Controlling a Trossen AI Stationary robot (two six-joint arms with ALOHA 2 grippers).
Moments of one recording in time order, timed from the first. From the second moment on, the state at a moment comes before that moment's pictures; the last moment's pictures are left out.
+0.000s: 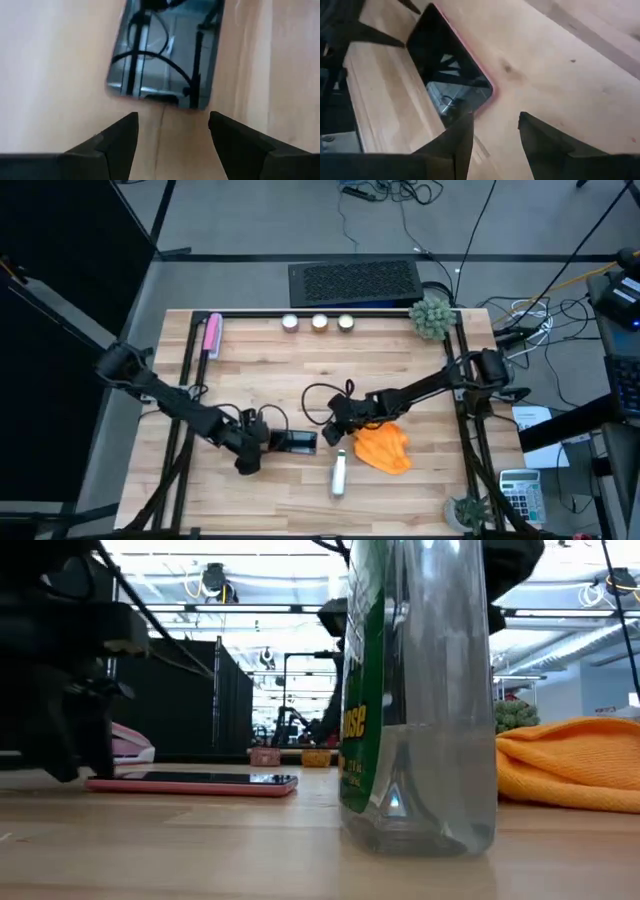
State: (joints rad) left arm -0.49 1.45 0.56 -0.21 -0.20 -0.59; right arm 0.14 1.87 0.99 0.06 -0.05 1.03
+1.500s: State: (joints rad) left arm -0.46 1.57 0.62 0.05 -0.30 -0.33; right arm 0.10 1.96 1.02 0.15 -0.21 0.98
